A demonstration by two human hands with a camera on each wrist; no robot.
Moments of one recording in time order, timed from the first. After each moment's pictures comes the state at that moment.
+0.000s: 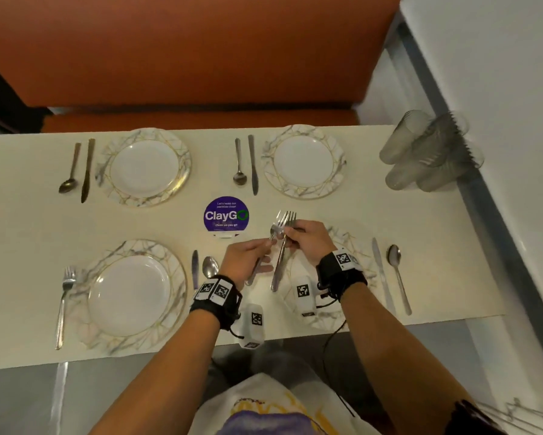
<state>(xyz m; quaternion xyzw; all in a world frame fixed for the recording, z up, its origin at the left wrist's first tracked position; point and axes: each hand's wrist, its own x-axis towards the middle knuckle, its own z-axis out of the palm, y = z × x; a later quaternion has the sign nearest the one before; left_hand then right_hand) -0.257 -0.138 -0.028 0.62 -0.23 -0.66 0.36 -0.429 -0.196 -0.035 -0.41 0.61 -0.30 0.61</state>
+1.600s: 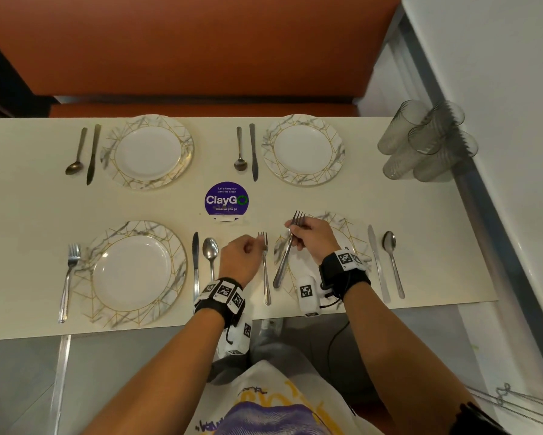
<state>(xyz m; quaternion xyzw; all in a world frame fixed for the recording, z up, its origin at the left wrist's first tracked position) -0.267 -0.091 -0.035 0.73 -0.43 -0.44 0.28 -0.449 -0.158 -0.026 -0.43 0.63 -0.29 0.59</state>
